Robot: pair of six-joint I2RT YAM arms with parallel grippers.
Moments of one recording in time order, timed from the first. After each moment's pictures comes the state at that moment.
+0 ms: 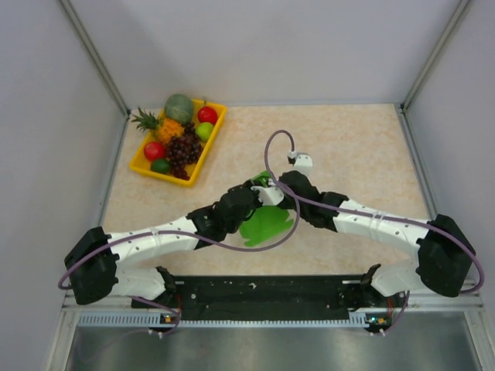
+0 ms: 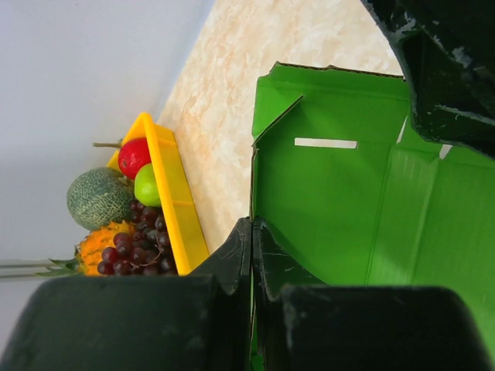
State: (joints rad) left arm -1.03 1.28 0.77 0.14 -0.54 0.59; right arm 0.90 1.35 0.89 -0.20 0.43 0.72
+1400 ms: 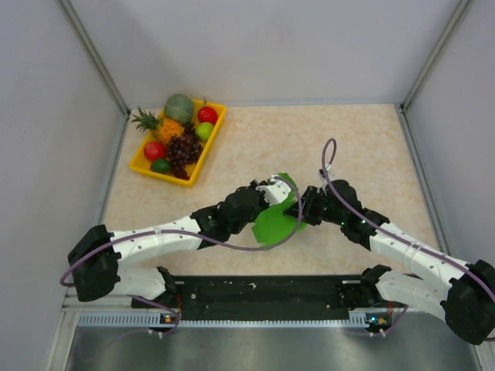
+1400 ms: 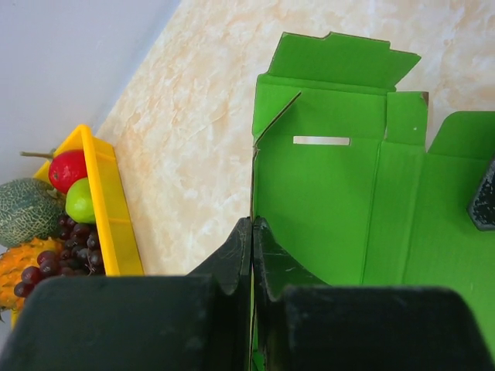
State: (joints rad) left arm -1.06 1.30 0.81 0.13 -0.47 0.39; right arm 0.64 0.99 0.54 -0.09 -0.21 0.93
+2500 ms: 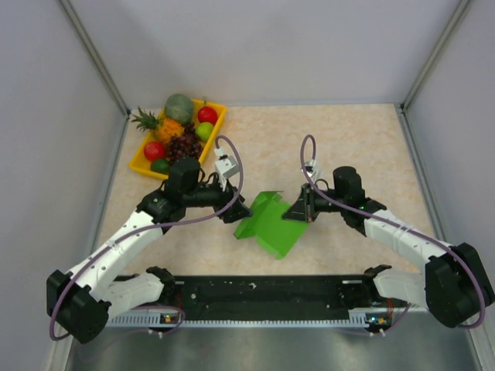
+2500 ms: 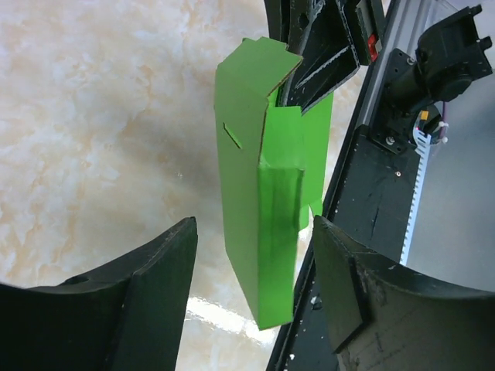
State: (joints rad) left arm -0.56 1.04 0.86 -0.32 0.68 -0.04; right arm 0.45 1.15 0.57 0.08 -0.84 0.42
